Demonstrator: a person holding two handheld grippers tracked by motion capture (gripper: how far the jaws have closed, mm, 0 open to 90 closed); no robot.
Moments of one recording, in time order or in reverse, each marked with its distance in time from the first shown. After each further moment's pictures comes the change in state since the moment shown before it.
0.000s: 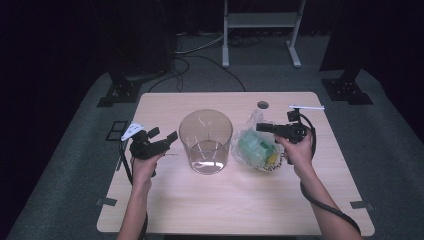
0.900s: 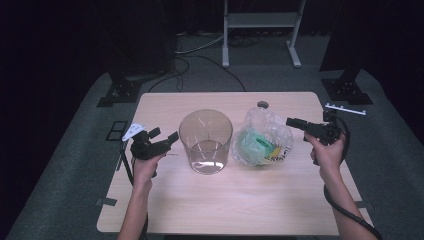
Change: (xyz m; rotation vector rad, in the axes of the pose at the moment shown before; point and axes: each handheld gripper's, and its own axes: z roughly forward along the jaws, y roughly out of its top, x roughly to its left) left arm -0.004 -0.001 0.001 0.001 -0.003 0.001; right arm -0.027 -0.002 -0.075 -0.156 -0.141 0.032
